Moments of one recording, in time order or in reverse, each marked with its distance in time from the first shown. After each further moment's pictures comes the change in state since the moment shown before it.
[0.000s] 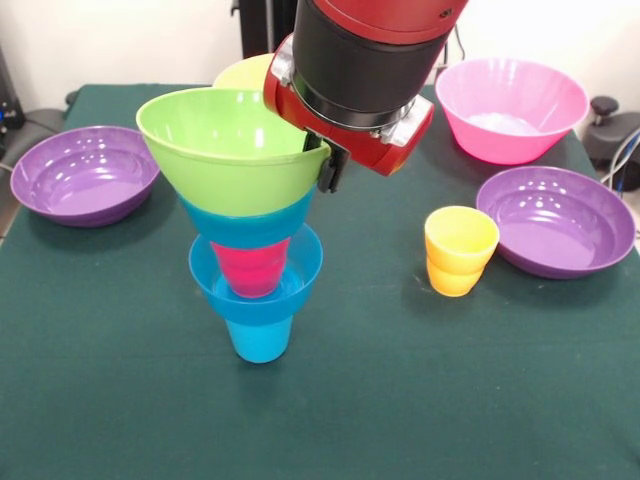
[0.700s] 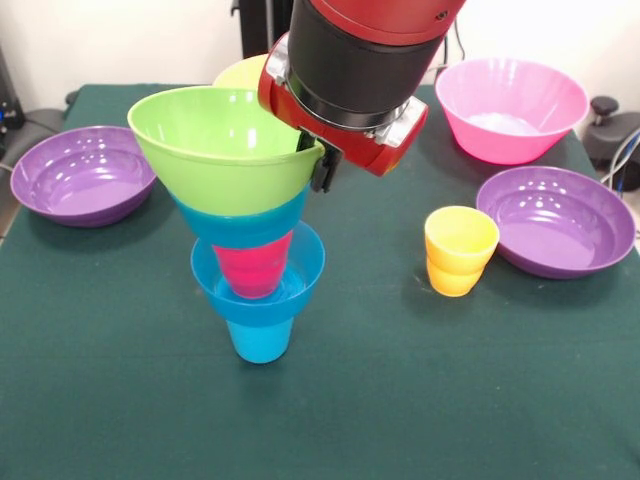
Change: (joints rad) arm 0.001 -0.002 -0.002 0.001 -0.015 0.000 0.000
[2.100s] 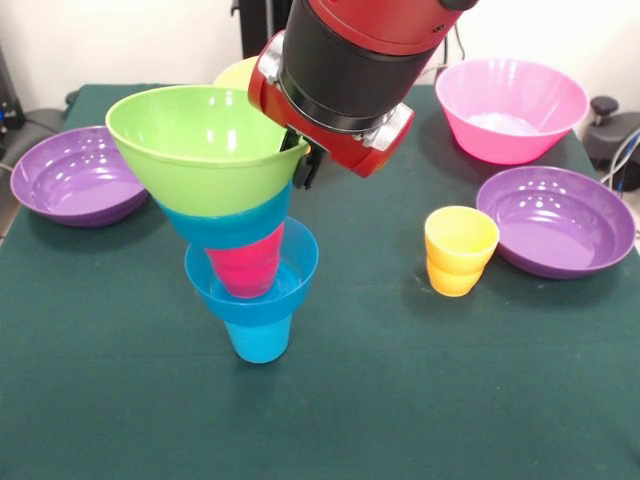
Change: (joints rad) arm 0.010 -0.007 -0.014 0.015 -0.064 0.000 0.000
